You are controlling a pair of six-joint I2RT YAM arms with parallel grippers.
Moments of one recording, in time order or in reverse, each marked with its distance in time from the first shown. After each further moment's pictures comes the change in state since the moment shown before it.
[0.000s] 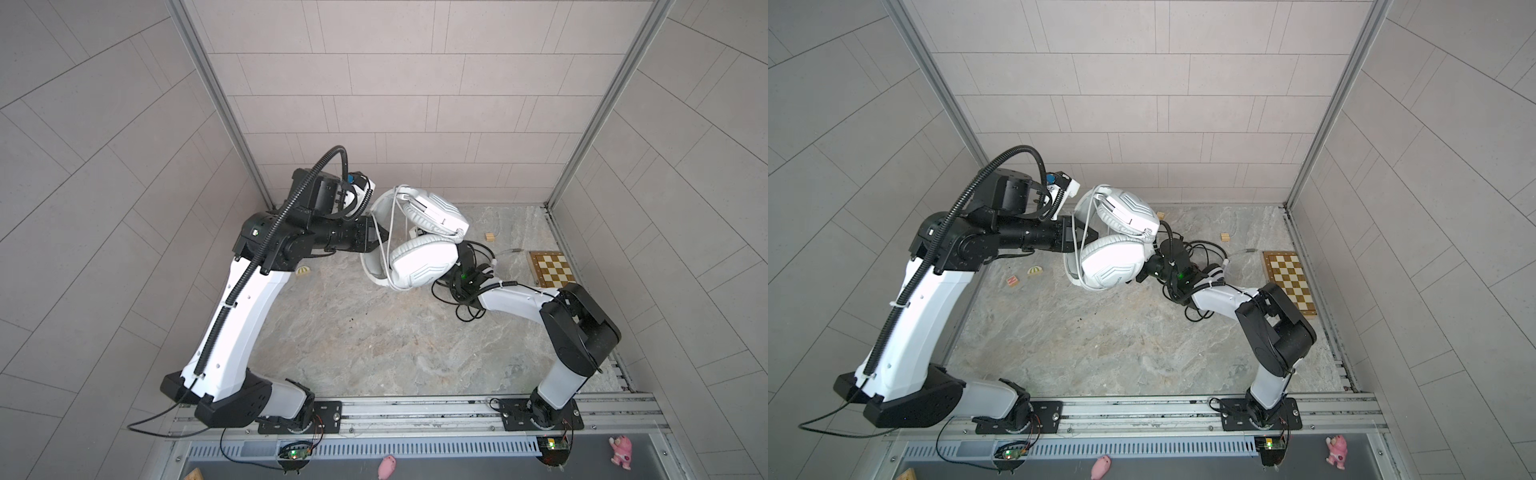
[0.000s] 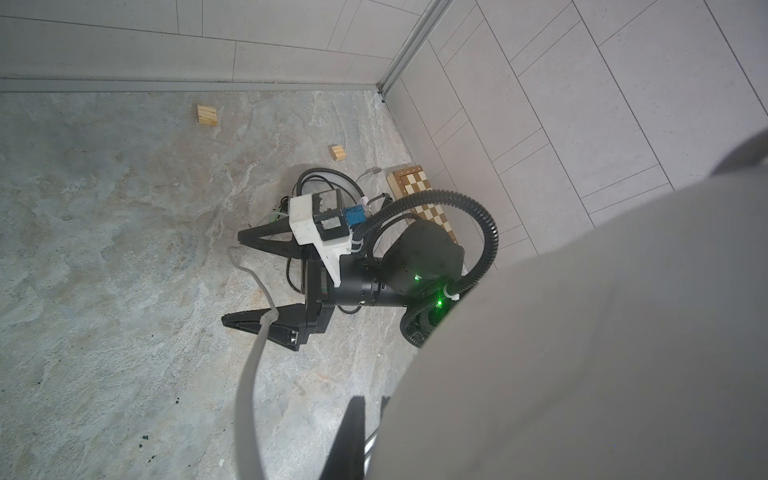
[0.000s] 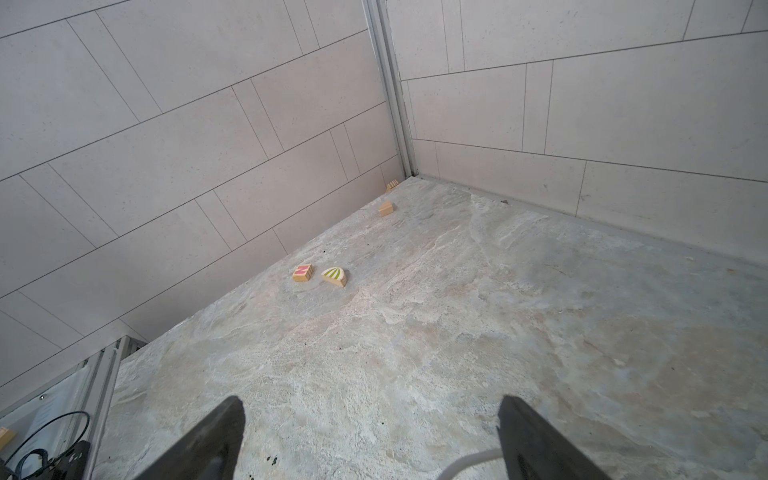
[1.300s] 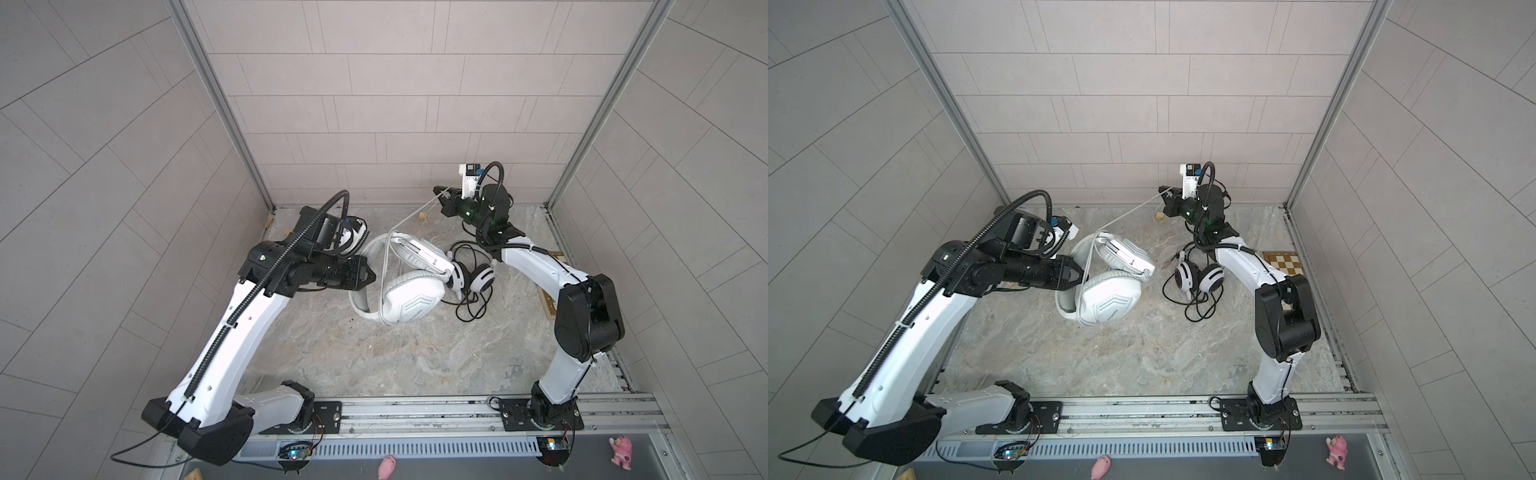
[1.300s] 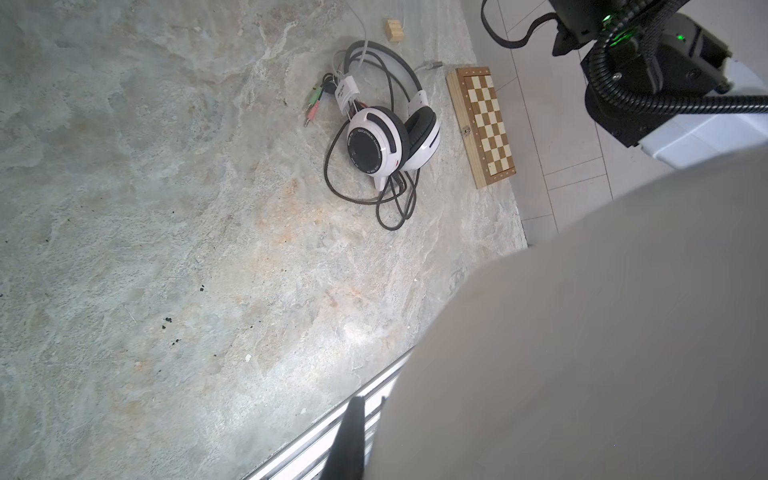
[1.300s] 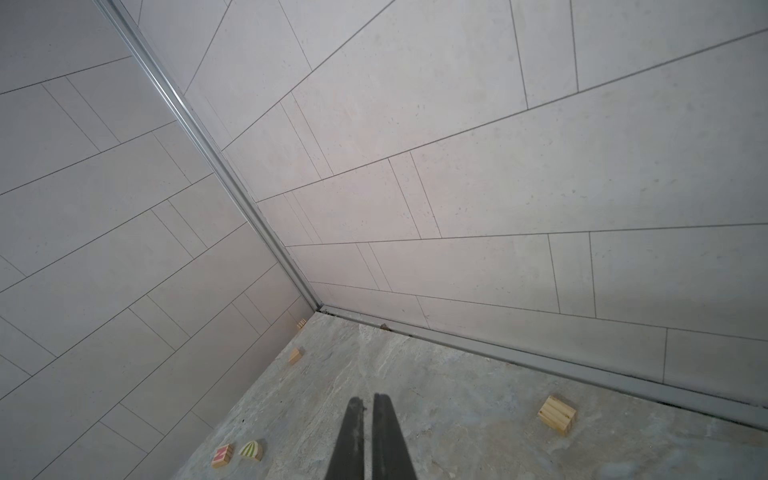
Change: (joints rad) left arm 0.021 -0.189 -0.408 -0.033 -0.008 0.037; right arm -0.317 0.052 0.414 -0.211 0.035 0.239
